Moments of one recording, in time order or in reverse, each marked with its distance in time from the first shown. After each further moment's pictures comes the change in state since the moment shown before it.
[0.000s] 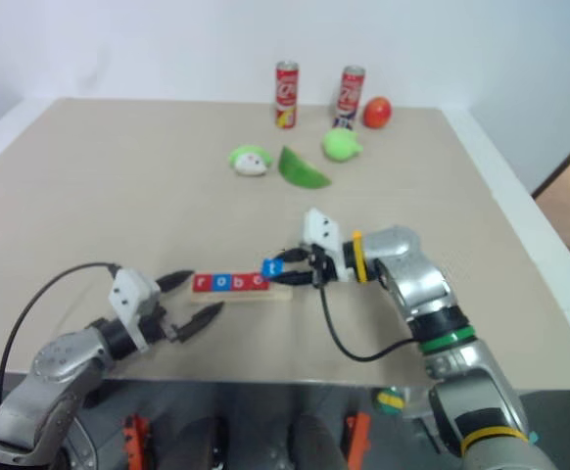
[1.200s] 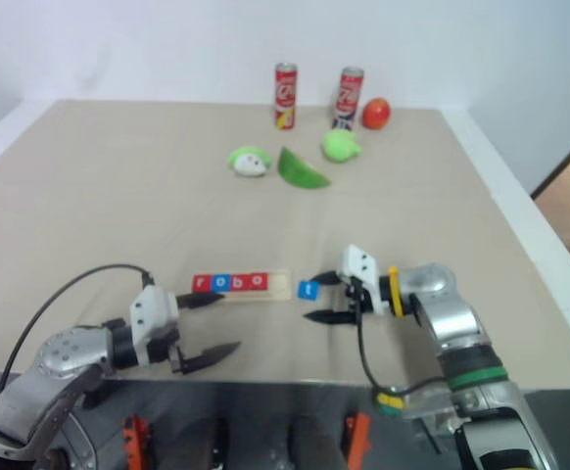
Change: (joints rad) left arm -0.052 0.149 -0.109 -0.006 -0.019 -0.027 -0.239; right arm 0.234 -0.082 -0.120 -0.063 0.012 -0.038 0.033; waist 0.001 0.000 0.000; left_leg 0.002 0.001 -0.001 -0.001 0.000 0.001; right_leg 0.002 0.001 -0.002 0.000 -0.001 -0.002
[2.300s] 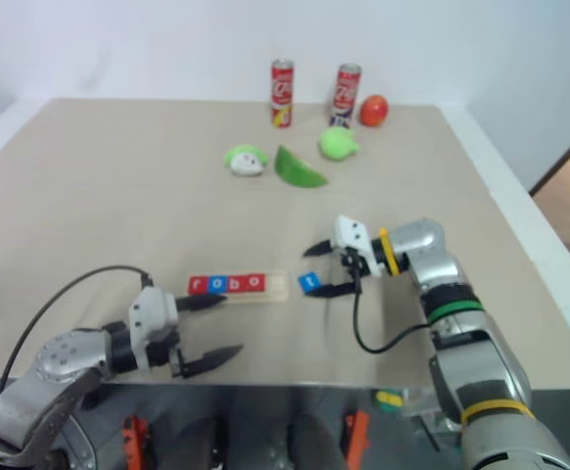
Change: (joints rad) left arm 0.040 -0.004 0.005 -0.056 -0.026 0.024 0.030; right arm -0.398 0.077 0.107 0.627 -0.072 -0.415 0.197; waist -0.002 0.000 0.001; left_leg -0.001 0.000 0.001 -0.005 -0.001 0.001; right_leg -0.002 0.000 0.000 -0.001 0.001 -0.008
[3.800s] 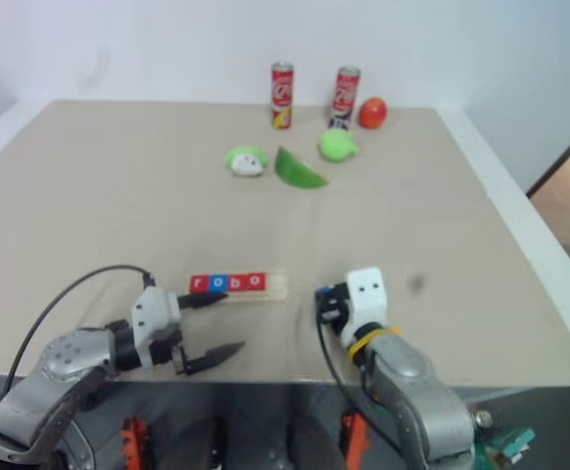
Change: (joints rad) left arm -0.029 -0.025 -0.011 0.041 0.028 -0.034 -0.021; right arm 0.855 0.325 -0.237 -1.523 0.159 1.144 -1.406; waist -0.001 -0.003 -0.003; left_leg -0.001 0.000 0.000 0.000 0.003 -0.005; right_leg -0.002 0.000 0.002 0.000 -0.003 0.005
